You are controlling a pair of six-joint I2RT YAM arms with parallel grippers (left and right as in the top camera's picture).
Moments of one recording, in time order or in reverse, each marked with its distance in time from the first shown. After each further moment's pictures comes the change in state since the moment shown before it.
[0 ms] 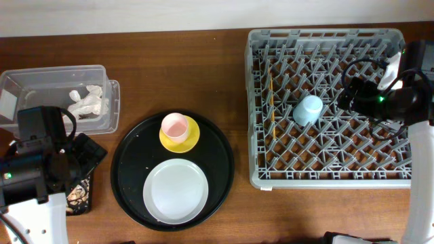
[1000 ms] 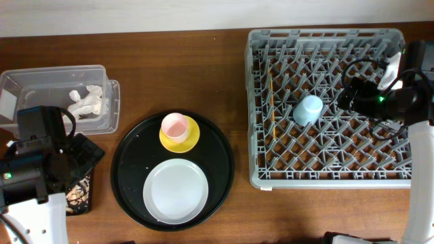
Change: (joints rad) left arm 0.000 0.000 0.000 0.003 -0.036 0.000; right arm 0.000 0.000 0.000 0.000 0.000 -0.001
